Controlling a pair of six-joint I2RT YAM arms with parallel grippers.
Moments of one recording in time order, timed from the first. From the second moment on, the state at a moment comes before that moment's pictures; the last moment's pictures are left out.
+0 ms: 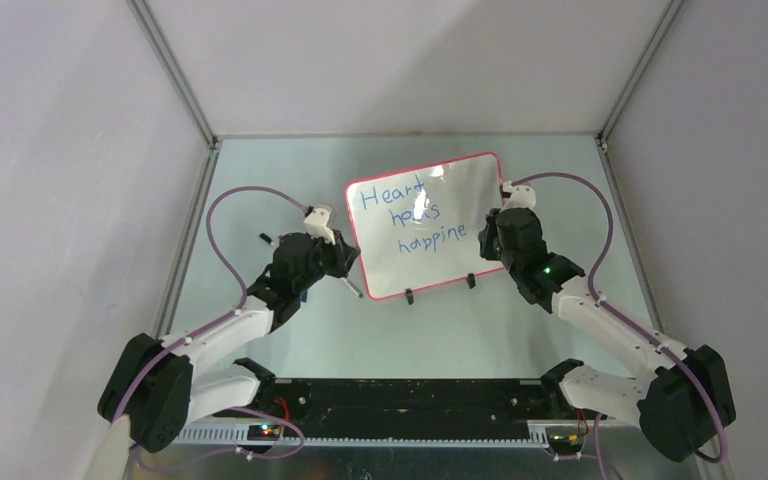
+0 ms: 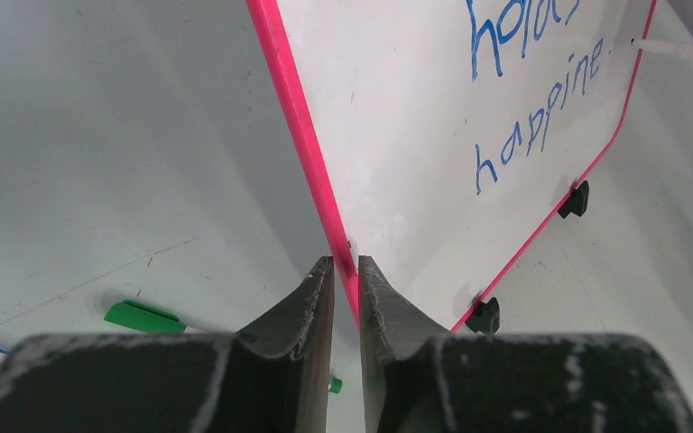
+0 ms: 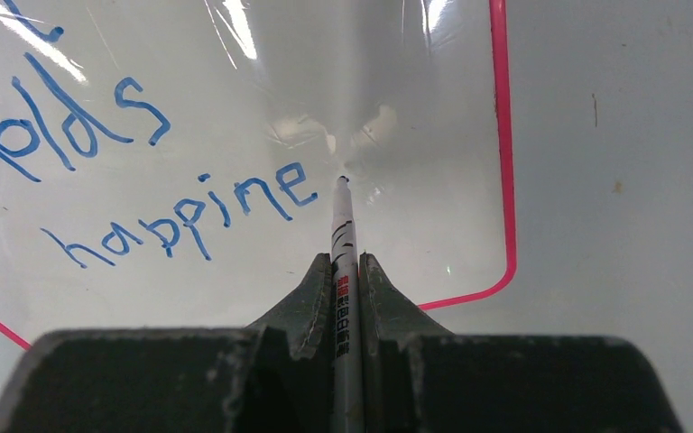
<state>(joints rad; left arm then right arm) -0.51 1.12 0.46 0.33 0.08 -0.31 0.53 1.10 0.75 -0.17 0.32 0.40</state>
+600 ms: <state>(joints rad) -0.51 1.12 0.46 0.33 0.08 -0.31 0.53 1.14 0.75 -0.14 0.30 0.39</state>
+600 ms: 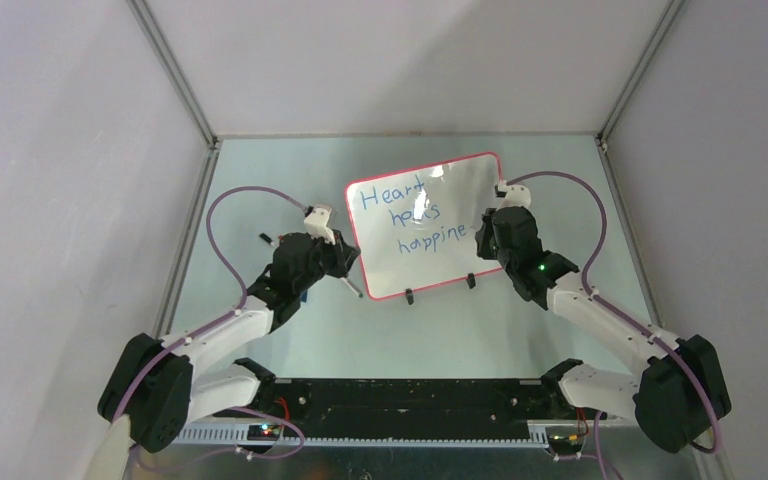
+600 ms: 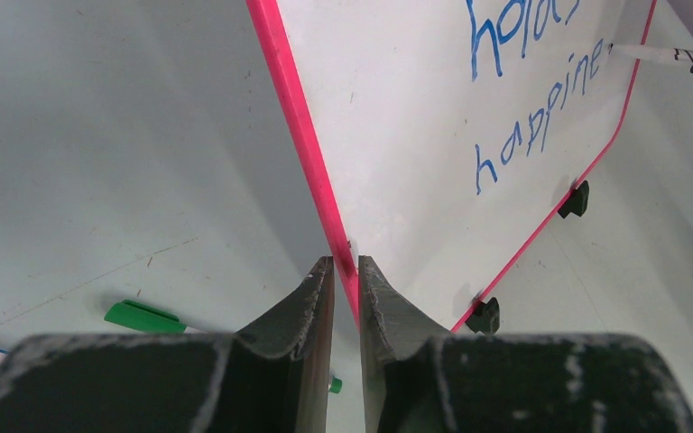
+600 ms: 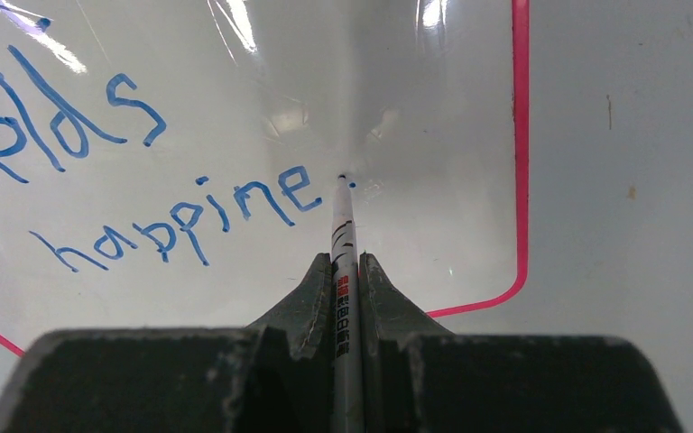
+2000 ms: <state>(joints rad) -0.51 1.12 0.46 0.33 0.08 -0.31 0.53 1.18 0.78 -0.13 0.29 0.38</state>
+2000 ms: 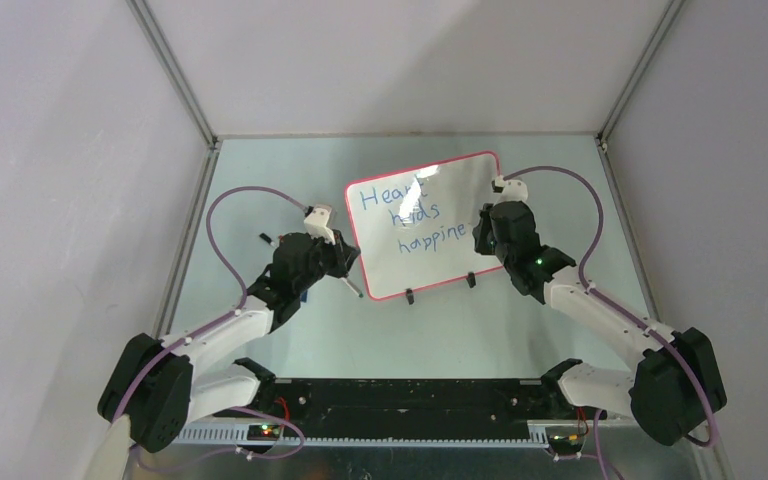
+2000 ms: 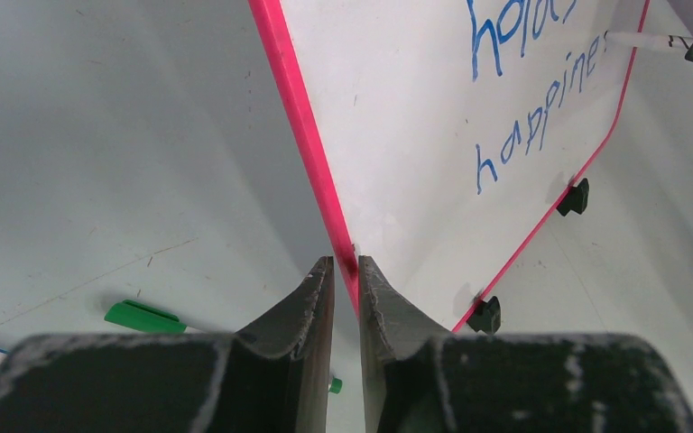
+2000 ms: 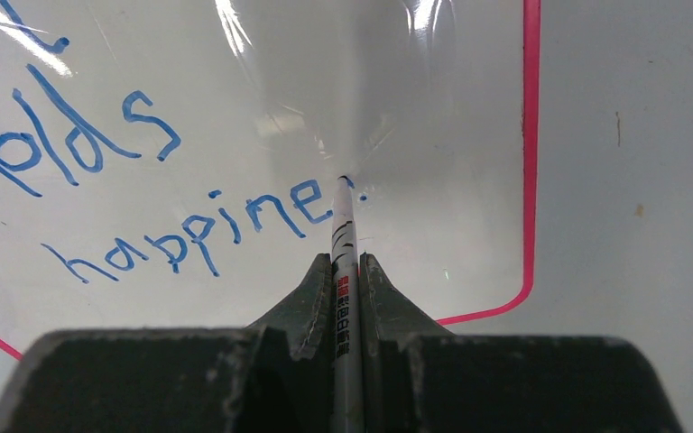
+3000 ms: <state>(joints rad) -0.51 1.12 0.46 0.33 0.08 -0.31 0.53 1.19 0.79 -0.16 0.25 0.37</state>
